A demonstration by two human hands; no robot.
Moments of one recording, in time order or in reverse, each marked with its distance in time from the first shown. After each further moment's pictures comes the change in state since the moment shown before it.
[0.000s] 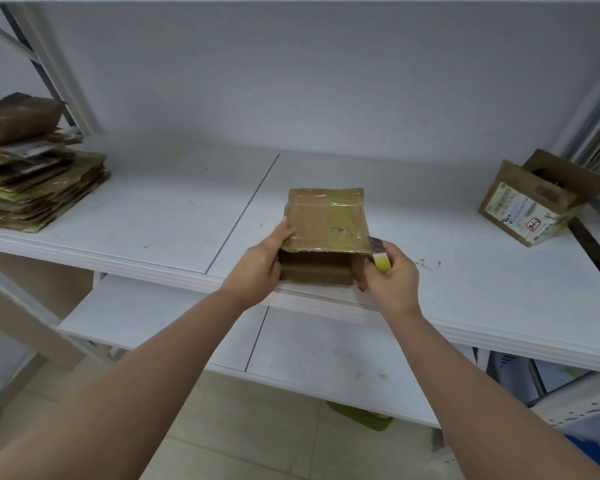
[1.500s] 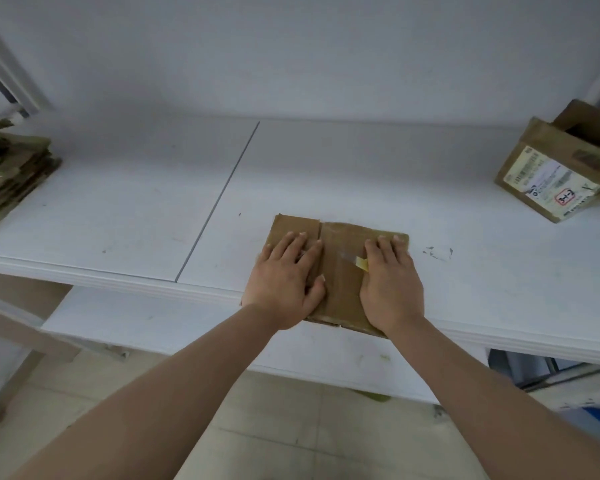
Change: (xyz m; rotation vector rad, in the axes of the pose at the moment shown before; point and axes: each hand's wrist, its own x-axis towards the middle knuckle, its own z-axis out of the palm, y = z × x) left_hand 0.028 -0.001 0.074 0.593 -0.259 0.010; right_hand 0.025 0.039 0.012 -0.962 -0.230 -0.132
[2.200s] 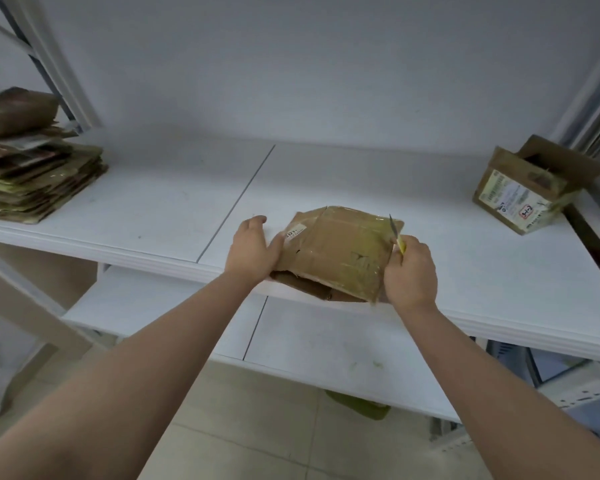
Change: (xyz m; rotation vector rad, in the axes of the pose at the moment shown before) left_hand -0.021 -0.013 -0.052 -0.565 0.246 -0.486; right_hand -0.033 0.015 -0.054 0.552 0.239 0.259
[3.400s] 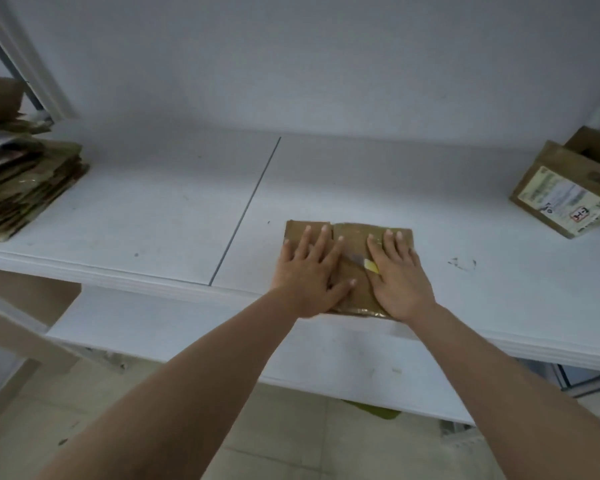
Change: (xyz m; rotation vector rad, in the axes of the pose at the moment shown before) left_hand 0.032 -0.018 0.044 0.600 -0.355 0.468; right_hand 0.035 -0.015 0.077 -0.670 -0.425 -0.328
